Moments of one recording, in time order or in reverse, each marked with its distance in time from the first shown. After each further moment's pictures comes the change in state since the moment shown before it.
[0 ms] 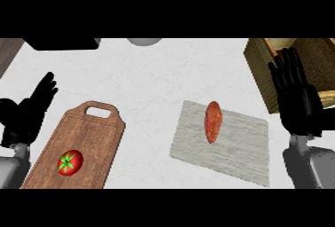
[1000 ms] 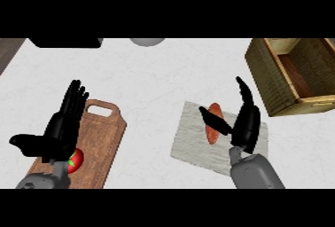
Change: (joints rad) left arm 0.102 -0.257 -0.075 -0.189 0.010 0.110 -0.142; right arm 0.014 0.166 0.297 0.185 0.945 -0.584 0.430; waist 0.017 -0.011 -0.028
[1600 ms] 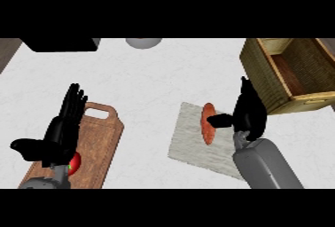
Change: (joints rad) left arm 0.030 -0.011 -0.004 -0.014 -0.013 0.022 -0.002; right arm -0.126 -0.066 0.005 -0.005 0.247 0.513 0.557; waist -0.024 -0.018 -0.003
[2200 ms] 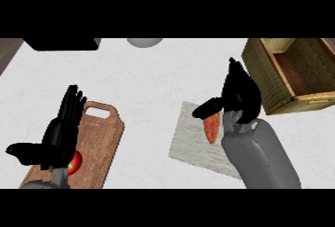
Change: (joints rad) left arm 0.020 -0.005 0.002 -0.024 -0.001 -0.003 -0.005; right arm -0.204 0.101 -0.071 -0.114 -0.025 0.367 0.194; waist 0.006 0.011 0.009
